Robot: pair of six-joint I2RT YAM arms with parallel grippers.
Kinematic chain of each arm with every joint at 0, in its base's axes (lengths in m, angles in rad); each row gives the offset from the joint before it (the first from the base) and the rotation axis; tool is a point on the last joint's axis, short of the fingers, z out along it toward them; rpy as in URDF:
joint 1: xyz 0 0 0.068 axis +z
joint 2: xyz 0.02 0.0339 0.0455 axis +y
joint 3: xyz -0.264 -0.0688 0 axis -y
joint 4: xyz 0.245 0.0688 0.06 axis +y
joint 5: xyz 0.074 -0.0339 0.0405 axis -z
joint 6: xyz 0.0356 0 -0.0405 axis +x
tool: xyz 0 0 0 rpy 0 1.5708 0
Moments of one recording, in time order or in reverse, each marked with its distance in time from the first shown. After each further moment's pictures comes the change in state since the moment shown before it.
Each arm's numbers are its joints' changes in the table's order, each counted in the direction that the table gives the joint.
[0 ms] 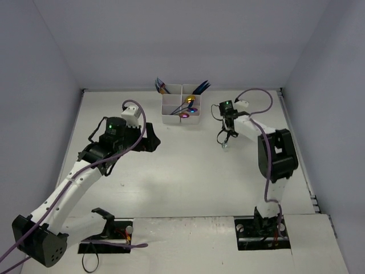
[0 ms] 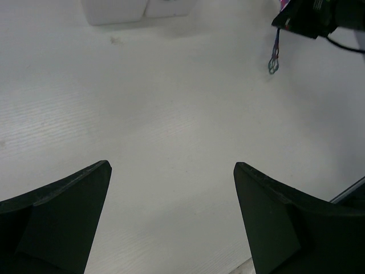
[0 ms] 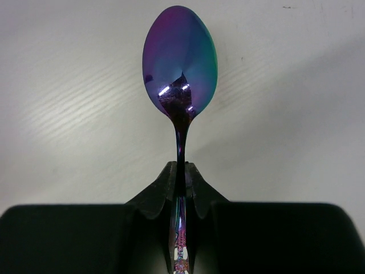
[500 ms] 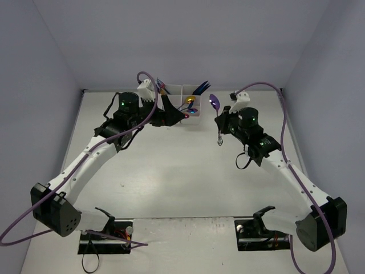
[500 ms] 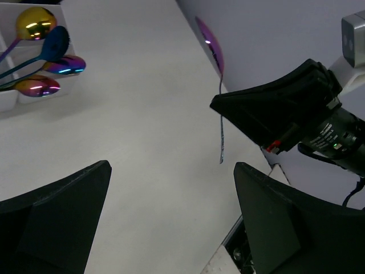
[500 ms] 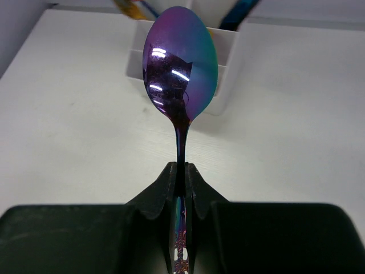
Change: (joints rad) left arm -0.048 0.287 0.287 -0.268 0.242 -0.230; right arm 0.134 -0.754 -0.337 -0.285 -0.493 -0.388
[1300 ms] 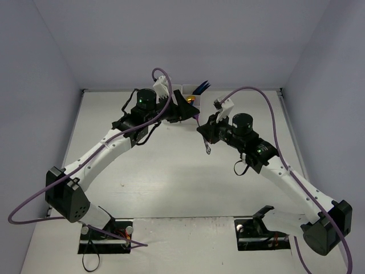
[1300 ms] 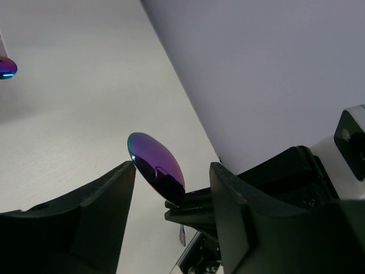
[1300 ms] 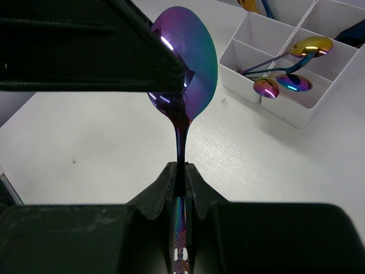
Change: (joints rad) left arm -0.112 0.153 0.098 -0.117 -0.033 -0.199; right arm 0.150 -0.063 -0.012 -0.022 -0.213 -0.054
